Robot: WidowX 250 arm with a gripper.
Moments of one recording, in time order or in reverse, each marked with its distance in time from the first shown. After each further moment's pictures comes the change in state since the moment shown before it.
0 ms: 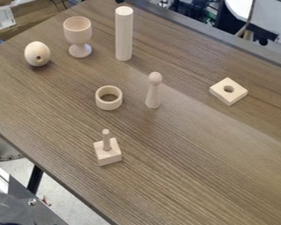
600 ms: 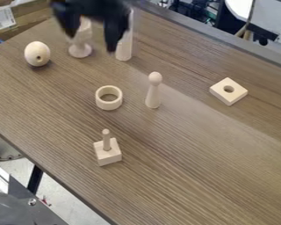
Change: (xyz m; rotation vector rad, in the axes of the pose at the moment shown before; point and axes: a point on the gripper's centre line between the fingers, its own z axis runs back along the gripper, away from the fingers) arm -0.081 -0.016 -0.005 -0.020 0.095 -0.016
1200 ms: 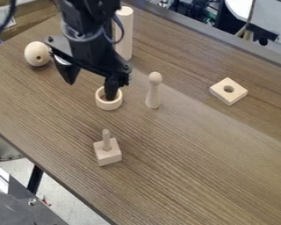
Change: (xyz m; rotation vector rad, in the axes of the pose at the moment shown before) arm -0.028 -0.017 -0.040 0.035 0.016 0.000
